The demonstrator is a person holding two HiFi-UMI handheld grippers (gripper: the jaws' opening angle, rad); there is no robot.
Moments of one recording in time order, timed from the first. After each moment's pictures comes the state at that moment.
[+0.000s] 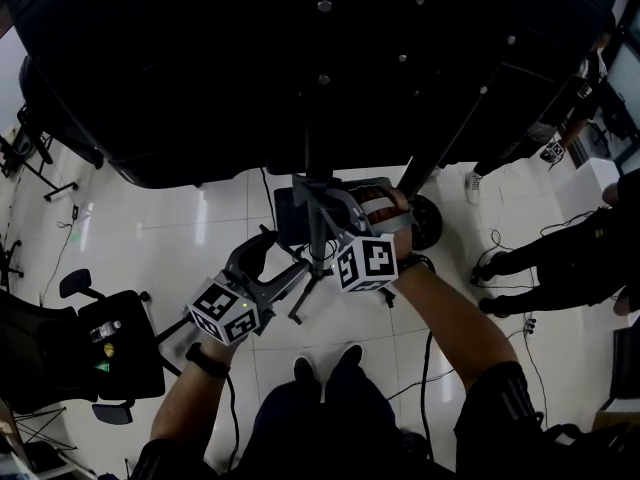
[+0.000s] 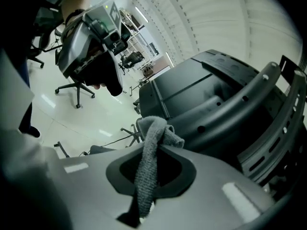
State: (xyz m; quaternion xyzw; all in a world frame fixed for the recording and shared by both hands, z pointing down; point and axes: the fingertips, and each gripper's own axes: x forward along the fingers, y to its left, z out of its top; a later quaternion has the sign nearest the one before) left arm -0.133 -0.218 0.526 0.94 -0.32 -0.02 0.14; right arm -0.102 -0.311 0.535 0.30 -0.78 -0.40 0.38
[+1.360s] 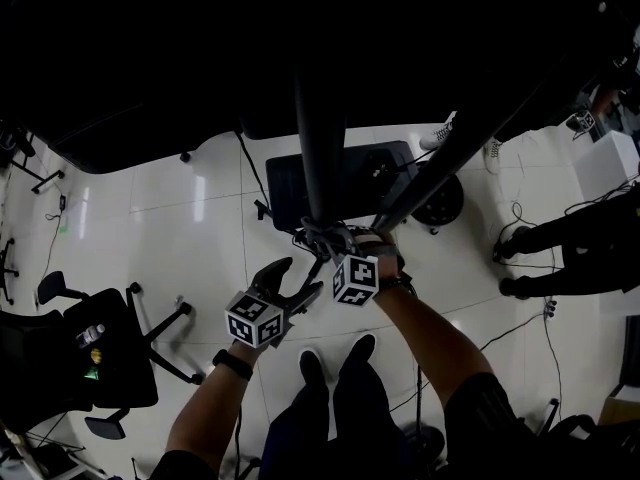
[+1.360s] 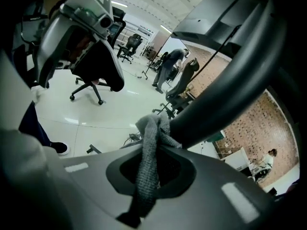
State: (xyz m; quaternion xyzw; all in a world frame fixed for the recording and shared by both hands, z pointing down) left arm -0.117 -0.230 0.832 0.90 -0.32 0.09 0.27; right arm -0.090 -0.308 0.893 0.25 -0.82 -0.19 0.49
